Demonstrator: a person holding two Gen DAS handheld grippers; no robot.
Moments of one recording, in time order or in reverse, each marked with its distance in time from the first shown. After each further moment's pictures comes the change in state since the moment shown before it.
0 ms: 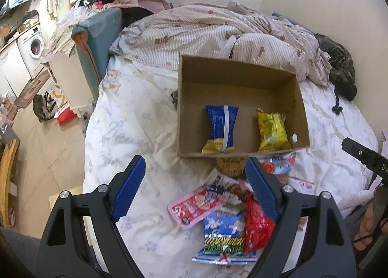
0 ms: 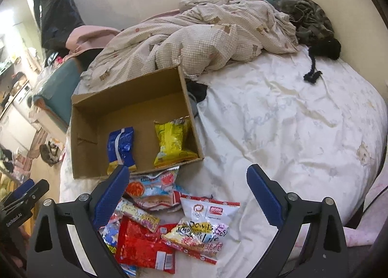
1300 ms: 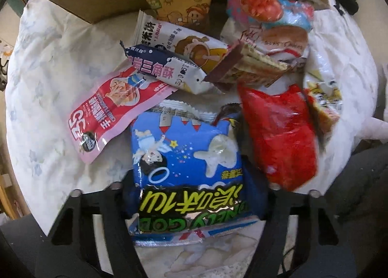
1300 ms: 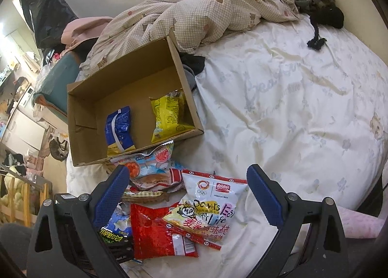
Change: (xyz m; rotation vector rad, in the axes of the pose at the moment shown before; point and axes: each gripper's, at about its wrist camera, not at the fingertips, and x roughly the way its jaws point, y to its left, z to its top) left arm 0.132 -0.073 -0.109 0.118 0.629 -0.145; right arm 0.020 -0.023 -0.019 0.100 0.120 0.057
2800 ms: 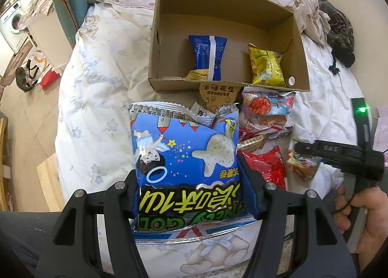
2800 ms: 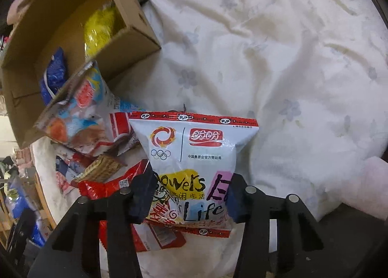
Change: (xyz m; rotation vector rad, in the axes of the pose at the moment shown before) left arm -0.114 0.040 -0.009 -0.111 -0.335 0.058; right arm 0.100 -0.036 -0.033 0.166 0.399 -0.130
